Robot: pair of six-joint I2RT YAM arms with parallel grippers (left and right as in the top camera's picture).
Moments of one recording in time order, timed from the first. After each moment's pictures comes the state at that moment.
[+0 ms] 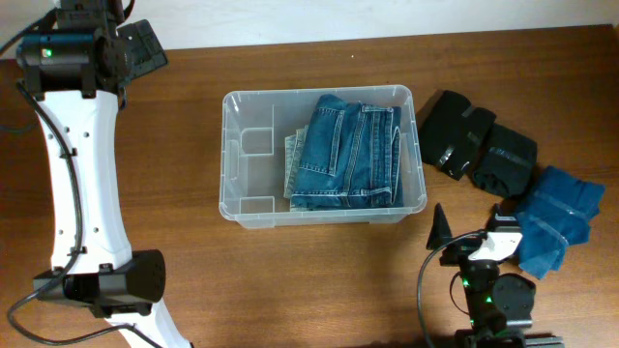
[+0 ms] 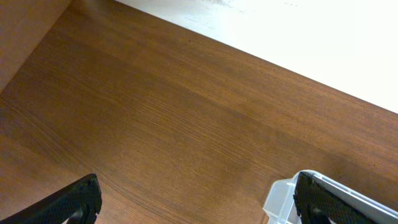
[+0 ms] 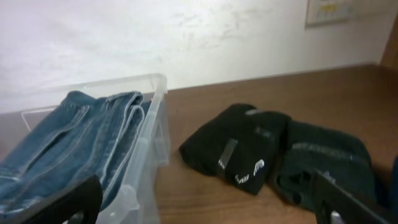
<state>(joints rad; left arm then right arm) -0.02 1.99 2.47 -1.38 -0.31 -0.37 -0.04 0.01 0.06 -0.14 0.00 0.14</state>
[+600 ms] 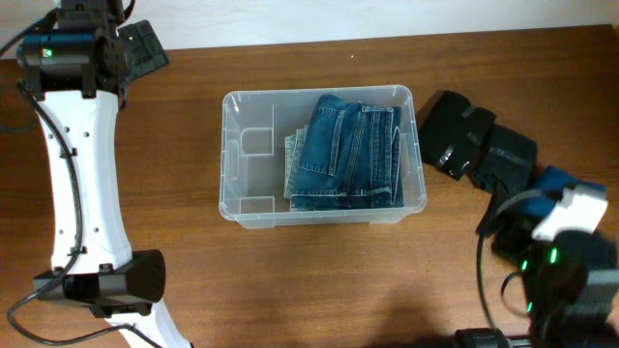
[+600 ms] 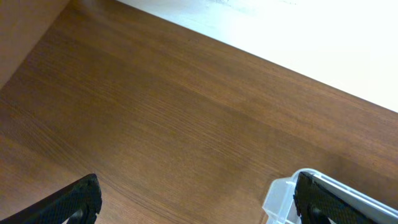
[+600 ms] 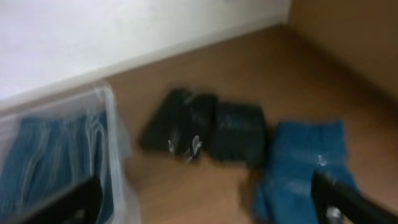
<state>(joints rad) -0.02 1.99 2.47 -1.39 -0.30 -0.37 -0.05 0.59 0.98 -0.89 0.25 0.24</state>
